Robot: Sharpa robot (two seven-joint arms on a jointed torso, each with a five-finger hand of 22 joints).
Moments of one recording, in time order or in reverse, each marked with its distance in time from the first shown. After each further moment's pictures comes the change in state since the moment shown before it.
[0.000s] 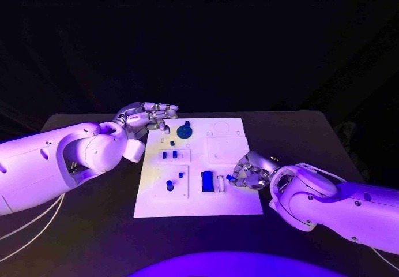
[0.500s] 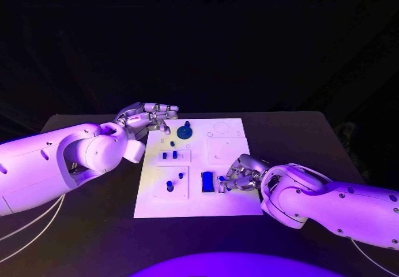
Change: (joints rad) left arm 0.000 0.002 0.000 0.001 0.000 0.001 -0.001; left_hand 0.000 0.000 0.000 0.000 0.000 0.000 0.000 0.004 -0.001 0.000 0.000 0.000 -0.001 -0.004 -0.004 0.000 0.000 0.000 0.000 0.000 0.000 0.000; right arm 0.000 0.072 0.000 -0.057 0.127 0.021 0.006; right_hand -0.087 -0.005 0.045 0.060 0.031 0.009 0.009 0.011 0.000 0.036 -0.017 0.031 -0.037 0.002 -0.003 0.006 0.000 0.000 0.000 0.000 0.007 0.000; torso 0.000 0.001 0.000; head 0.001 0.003
